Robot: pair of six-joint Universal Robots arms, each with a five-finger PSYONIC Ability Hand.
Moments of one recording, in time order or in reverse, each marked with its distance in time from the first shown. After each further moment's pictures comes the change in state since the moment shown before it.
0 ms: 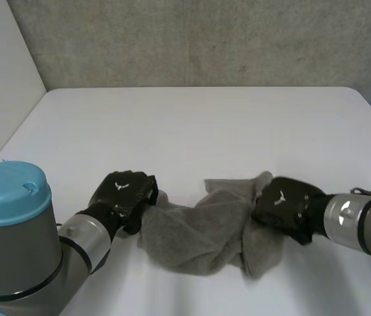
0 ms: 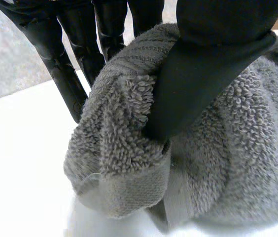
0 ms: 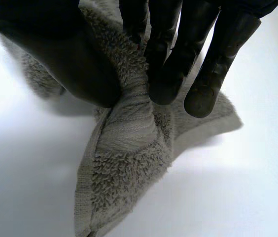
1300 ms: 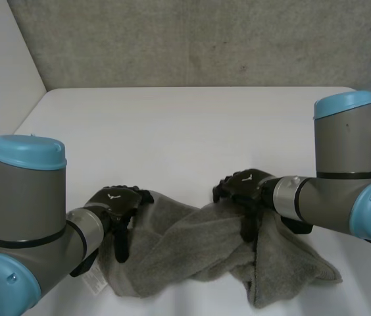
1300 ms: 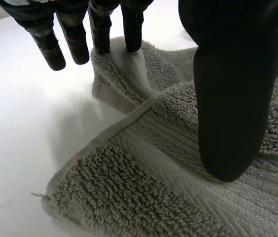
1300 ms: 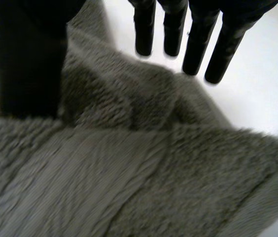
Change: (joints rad) left arm 0.072 -0.156 0.167 -0.272 0.003 0.051; right arm 0.150 0.380 -0.384 -0.069 0.057 0.667; left_hand -0.947 -0.948 -0.946 -0.947 -0.777; right_hand -0.902 -0.919 -0.948 -0.947 -0.918
